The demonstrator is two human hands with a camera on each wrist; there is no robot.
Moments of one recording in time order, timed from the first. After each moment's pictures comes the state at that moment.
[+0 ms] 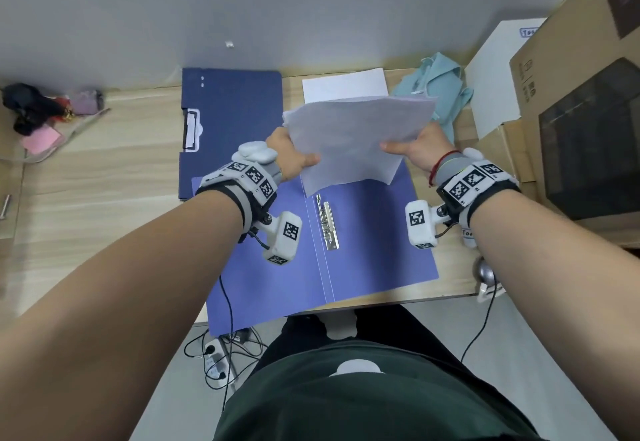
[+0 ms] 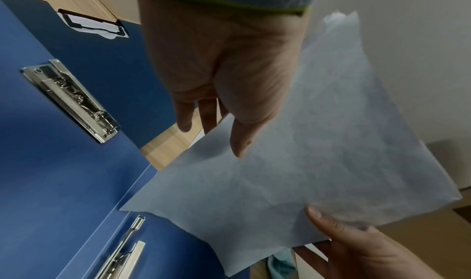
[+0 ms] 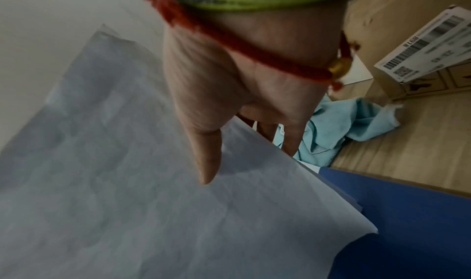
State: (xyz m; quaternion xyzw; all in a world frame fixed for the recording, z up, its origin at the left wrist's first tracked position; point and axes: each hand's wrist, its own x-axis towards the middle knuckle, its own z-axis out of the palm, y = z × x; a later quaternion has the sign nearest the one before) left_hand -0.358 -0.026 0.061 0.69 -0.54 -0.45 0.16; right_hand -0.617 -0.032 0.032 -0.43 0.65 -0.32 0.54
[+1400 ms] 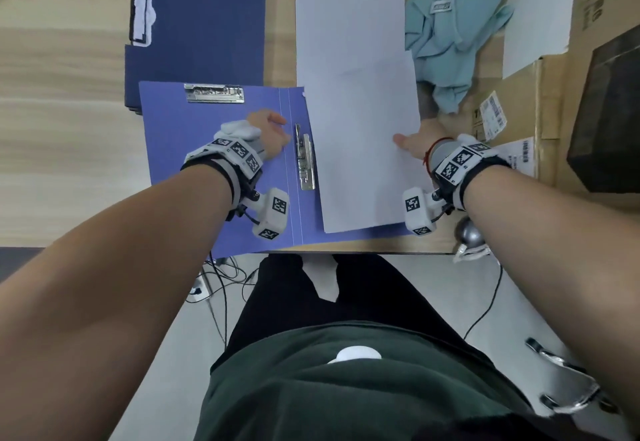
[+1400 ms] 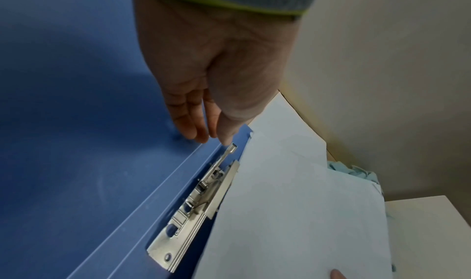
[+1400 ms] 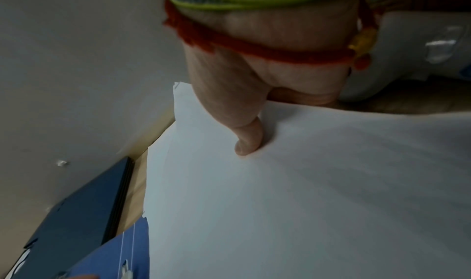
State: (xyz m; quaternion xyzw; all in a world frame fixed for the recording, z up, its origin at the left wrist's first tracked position) left_hand -0.365 0.026 -0.054 0.77 -0.40 -0.49 0.08; right_hand -0.645 0.011 -0.036 -0.47 0.77 0.10 0.41
